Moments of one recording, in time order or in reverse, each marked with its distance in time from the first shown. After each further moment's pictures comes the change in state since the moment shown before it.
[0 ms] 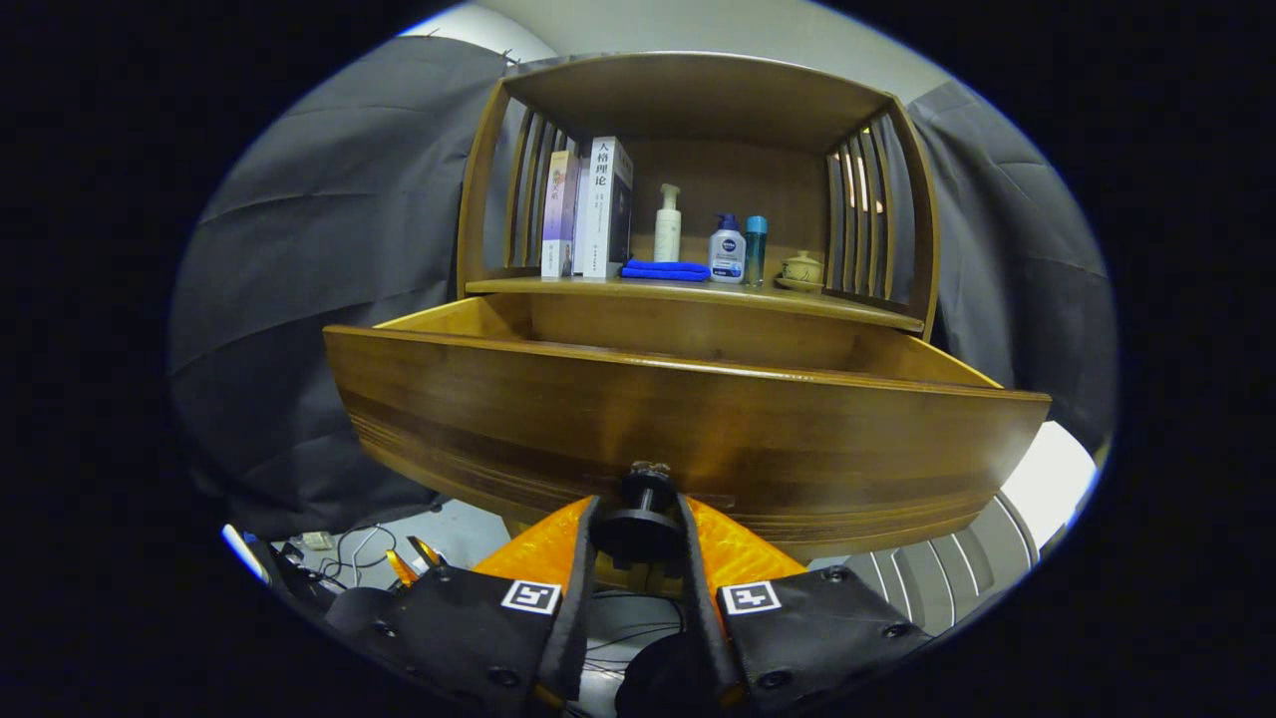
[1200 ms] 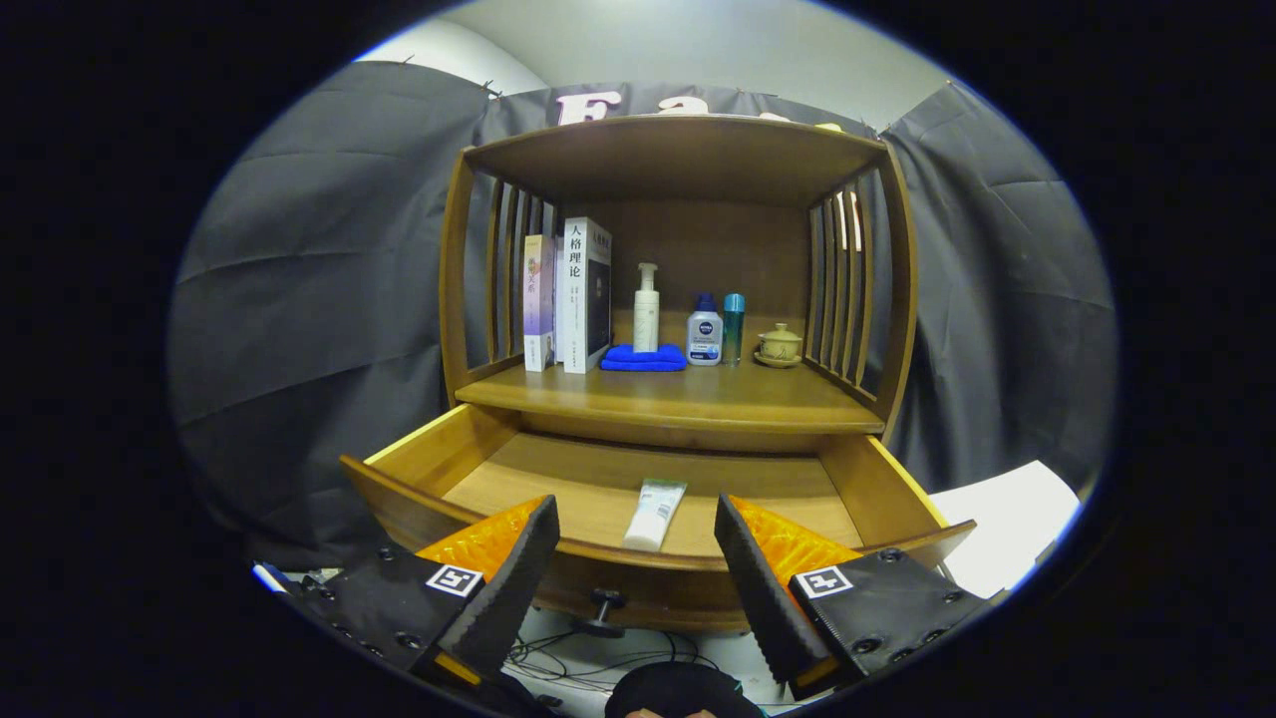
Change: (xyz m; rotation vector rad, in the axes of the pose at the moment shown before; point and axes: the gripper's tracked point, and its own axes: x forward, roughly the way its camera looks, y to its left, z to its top) arm -0.019 -0.033 0.127 0.022 -0.079 -0.009
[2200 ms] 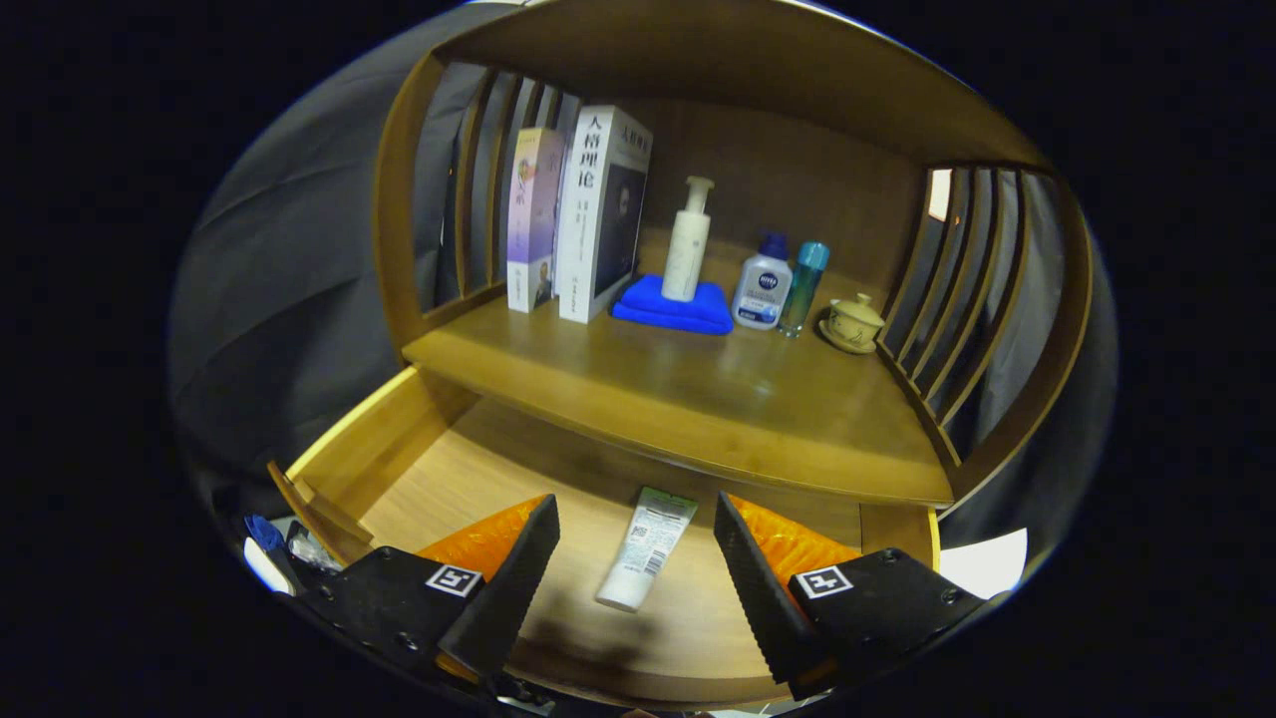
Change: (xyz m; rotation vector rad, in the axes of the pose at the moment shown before) arm 0.132 -0.004 0.008 -0.179 0.392 0.076
